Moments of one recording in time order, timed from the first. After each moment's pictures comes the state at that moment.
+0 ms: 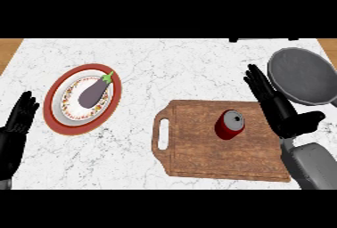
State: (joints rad) left arm 0.06 0.56 -0.07 -1.56 0.26 0.20 -0.18; right arm -0.30 -0.42 0.27 -1.37 -0.35 -0.04 -0.18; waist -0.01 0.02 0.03
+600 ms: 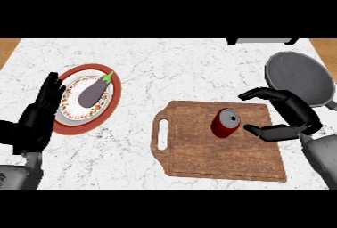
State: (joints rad) left arm -0.13 0.45 -0.12 -1.52 0.27 0.25 -0.02; right arm -0.35 -0.57 0.30 -1.26 -0.26 0.28 -0.43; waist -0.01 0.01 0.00
